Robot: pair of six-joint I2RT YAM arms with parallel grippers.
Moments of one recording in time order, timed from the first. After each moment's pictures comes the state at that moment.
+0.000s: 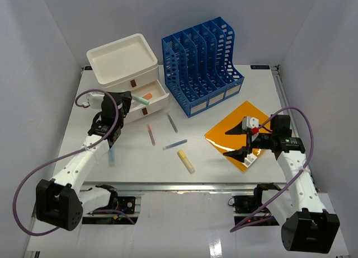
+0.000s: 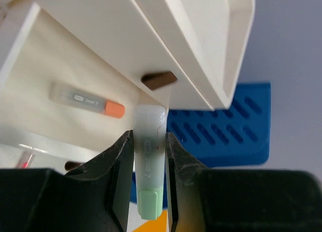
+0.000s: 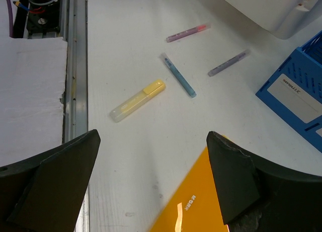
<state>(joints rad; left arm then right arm) -0.30 1.12 0.84 -0.02 -0.43 -1.28 -0.01 0.89 0.71 -0.74 -1.33 -1.00</state>
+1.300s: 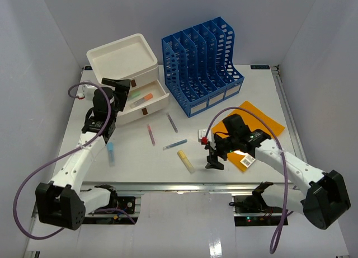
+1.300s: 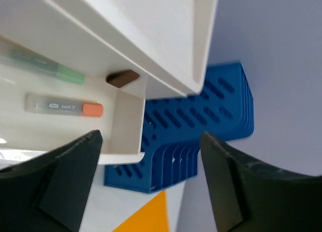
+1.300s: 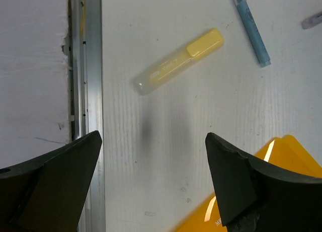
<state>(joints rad) -0.22 1.14 0.92 -0.04 -0.28 -1.23 0.61 1.11 0.75 -0.60 -0.72 -0.75</state>
